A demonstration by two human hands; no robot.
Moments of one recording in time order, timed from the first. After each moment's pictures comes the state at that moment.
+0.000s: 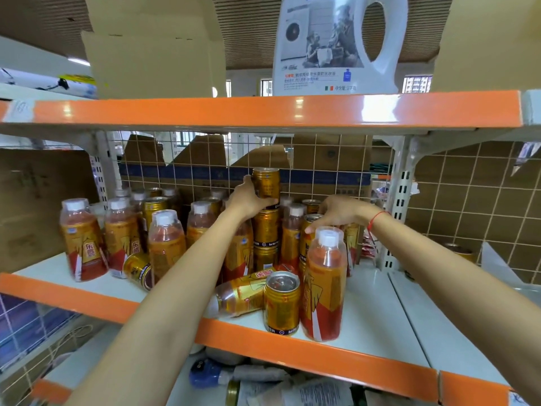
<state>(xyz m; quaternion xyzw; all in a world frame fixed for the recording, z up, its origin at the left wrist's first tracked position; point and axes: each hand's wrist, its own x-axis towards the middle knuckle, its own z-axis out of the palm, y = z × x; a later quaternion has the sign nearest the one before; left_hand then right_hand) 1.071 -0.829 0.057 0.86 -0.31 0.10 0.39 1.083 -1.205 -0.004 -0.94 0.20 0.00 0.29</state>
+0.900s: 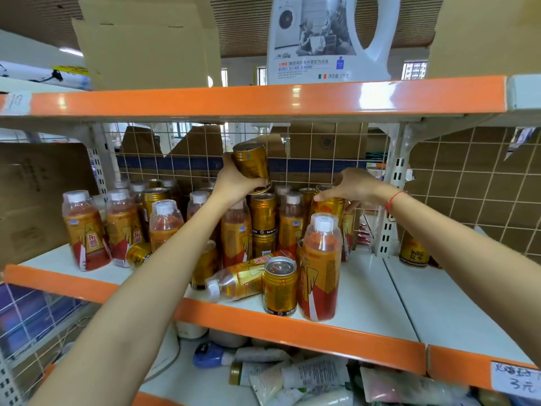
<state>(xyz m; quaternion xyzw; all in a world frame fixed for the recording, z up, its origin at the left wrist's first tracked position) 1.043 -0.800 0.072 0.78 -0.32 0.11 0.53 0.900 -1.004 0.093 -0.94 0.19 -0.12 0.26</state>
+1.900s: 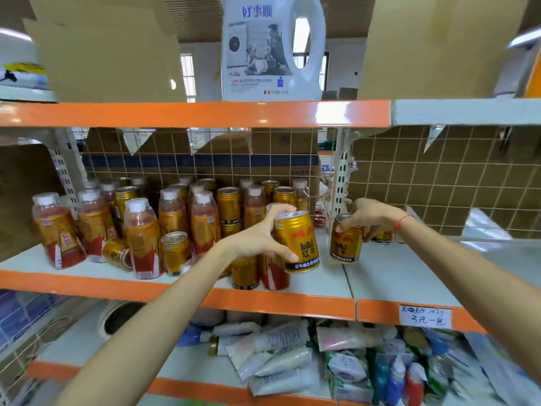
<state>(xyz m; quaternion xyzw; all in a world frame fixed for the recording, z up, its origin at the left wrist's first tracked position) 0.892 -0.809 0.027 0.68 -0.51 -0.31 0.43 0.767 -1.058 0.050 -0.88 0.35 -0.03 0.33</state>
